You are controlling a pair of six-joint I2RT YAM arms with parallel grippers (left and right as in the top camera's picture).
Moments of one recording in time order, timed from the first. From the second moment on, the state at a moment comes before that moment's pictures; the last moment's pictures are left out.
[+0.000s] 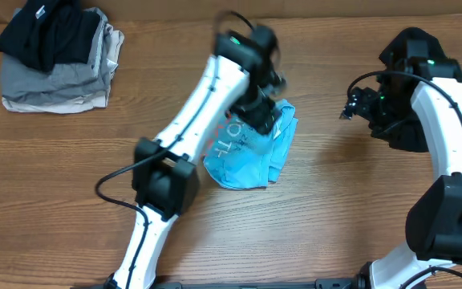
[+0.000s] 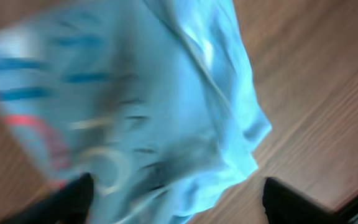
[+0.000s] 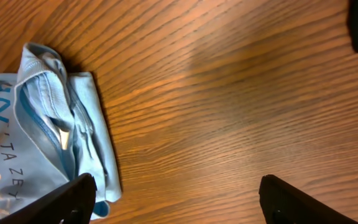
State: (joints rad) left arm -0.57 2.36 2.30 -1.50 0.20 0.16; right arm -0.11 1.82 1.58 -1.24 -0.23 0.32
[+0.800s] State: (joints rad) left arm -0.51 2.31 1.82 -1.17 -0.16 0.19; right arm -0.11 1.82 1.58 -1.21 -0.24 0.28
